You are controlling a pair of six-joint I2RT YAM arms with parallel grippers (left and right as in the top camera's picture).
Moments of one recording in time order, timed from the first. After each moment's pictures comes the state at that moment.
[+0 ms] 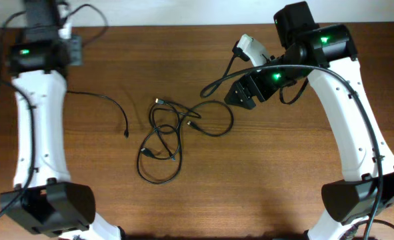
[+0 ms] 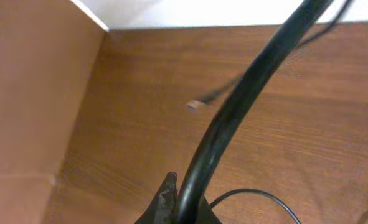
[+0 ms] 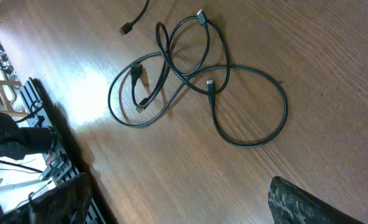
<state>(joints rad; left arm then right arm) 0.19 1.78 1.91 -0.93 -0.28 0.19 0.27 1.87 2.07 -1.47 -0.59 -0.40</state>
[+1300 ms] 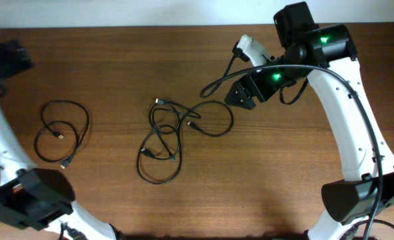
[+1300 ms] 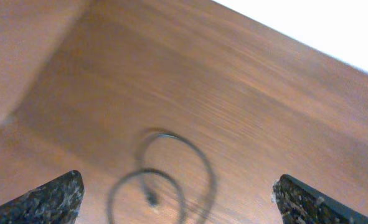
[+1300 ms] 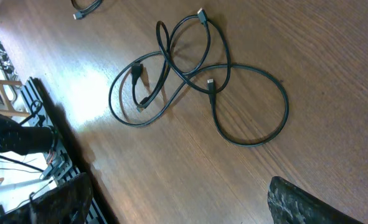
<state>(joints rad) 0.51 1.92 2.16 -1.17 0.09 0.05 0.27 1.87 2.07 -1.47 -0.59 -0.40</state>
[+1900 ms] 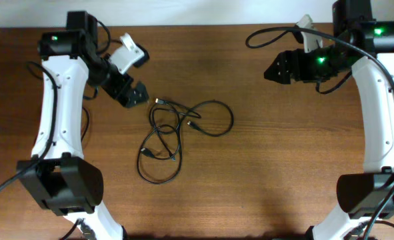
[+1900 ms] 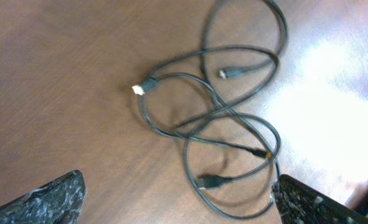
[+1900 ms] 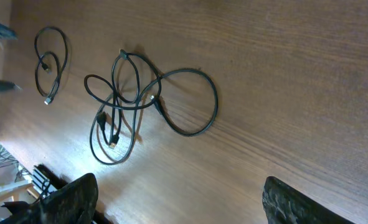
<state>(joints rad) 0.05 1.91 1.93 -1.43 0.43 0.85 0.00 1.87 2.07 -1.45 -0.58 -0.13</state>
